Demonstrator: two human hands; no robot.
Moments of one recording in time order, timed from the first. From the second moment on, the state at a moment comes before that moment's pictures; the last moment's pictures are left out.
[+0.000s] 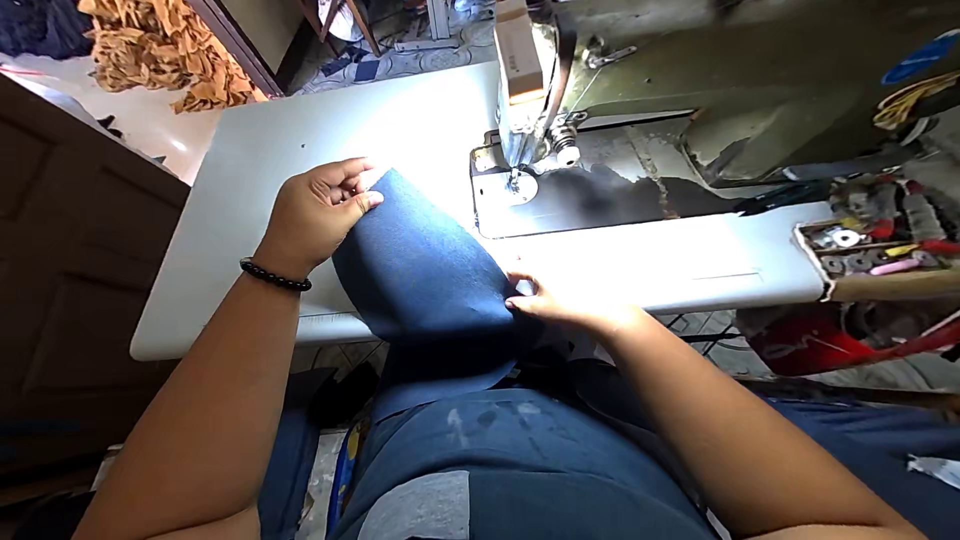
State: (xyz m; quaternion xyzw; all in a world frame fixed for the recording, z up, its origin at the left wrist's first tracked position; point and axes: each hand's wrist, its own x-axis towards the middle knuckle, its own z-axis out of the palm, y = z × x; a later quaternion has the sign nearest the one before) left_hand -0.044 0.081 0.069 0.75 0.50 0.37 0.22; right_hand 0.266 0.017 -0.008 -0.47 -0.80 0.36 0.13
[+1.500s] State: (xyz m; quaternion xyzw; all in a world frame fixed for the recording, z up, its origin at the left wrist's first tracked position) left_hand 0.013 0.070 0.023 0.73 0.60 0.25 0.20; right_hand 0.301 -0.055 -0.041 -0.58 -0.68 0.35 0.29
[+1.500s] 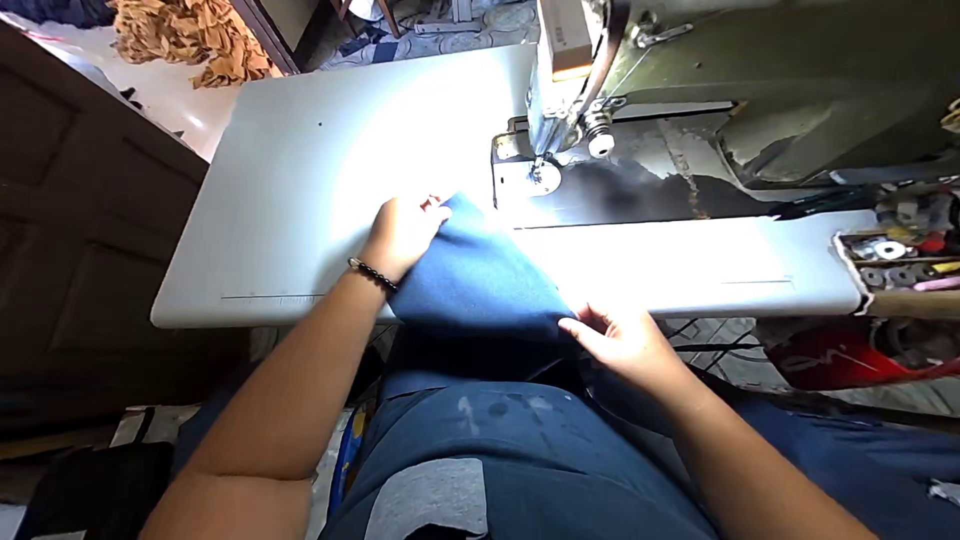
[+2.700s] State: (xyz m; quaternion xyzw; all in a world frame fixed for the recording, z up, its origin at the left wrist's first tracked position) left_hand 0.019 0.059 -0.018 0.69 0.65 0.27 0.19; right_hand 0.286 -0.075 -0.065 -0.56 -0.58 0.49 0.33
